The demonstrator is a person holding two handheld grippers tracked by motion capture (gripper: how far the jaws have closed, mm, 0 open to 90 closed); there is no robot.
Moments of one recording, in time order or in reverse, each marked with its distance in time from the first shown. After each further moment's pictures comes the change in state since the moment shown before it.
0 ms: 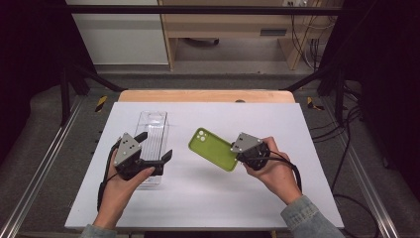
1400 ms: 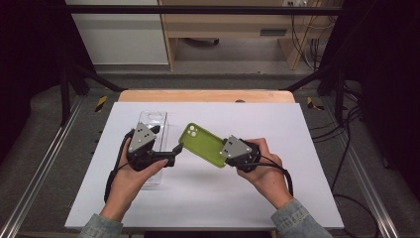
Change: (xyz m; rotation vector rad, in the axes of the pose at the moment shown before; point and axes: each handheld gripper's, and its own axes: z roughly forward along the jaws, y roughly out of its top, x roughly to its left) left arm -0.017 0.034 0.019 0.084 -0.027 0.020; right arm 0.020 0.024 -0.003 -0.070 -0.123 -0.077
